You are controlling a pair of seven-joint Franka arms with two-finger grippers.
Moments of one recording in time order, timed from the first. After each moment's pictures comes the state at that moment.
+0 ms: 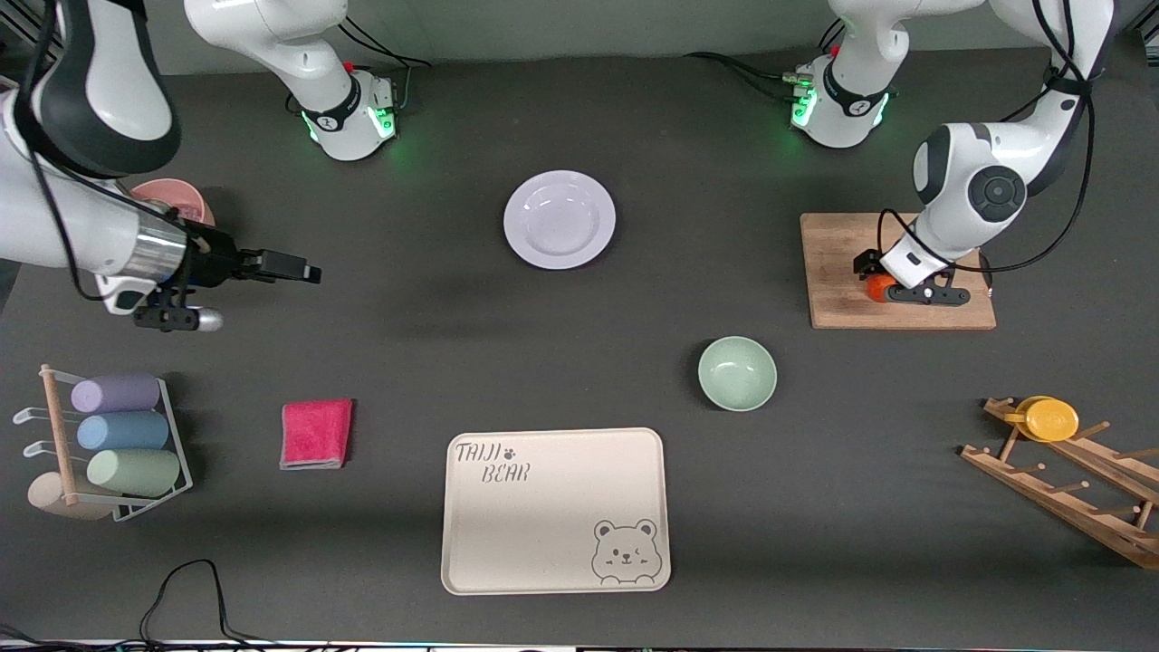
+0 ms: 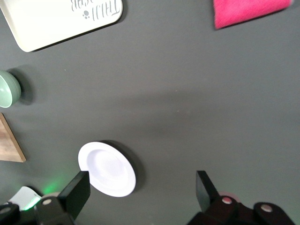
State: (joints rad) left arm 0.04 0.07 0.00 -2.66 0.11 2.62 0.05; right arm 0.22 -0.01 -0.15 -2.00 0.40 1.78 0.15
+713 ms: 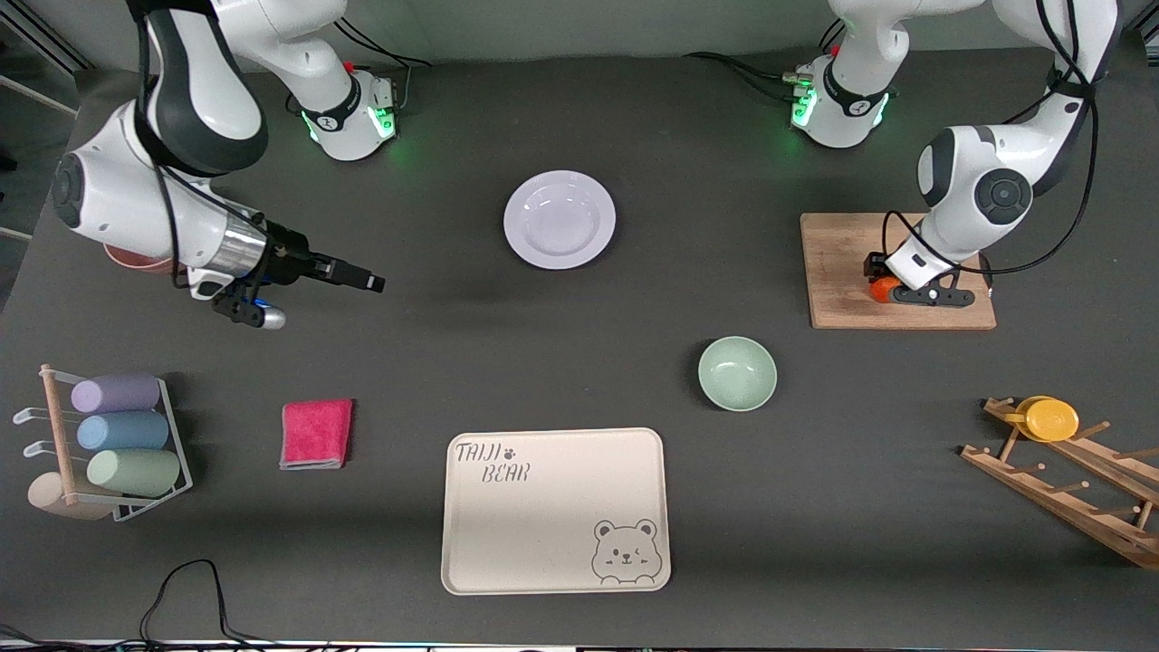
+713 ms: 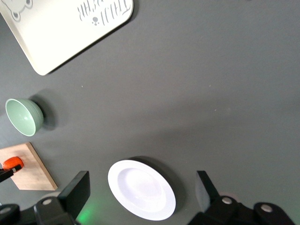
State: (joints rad) left arm 0.04 0.08 0.02 -2.66 0.11 2.62 0.06; right arm 0.35 -0.06 -0.15 -2.20 0.53 2.06 0.30
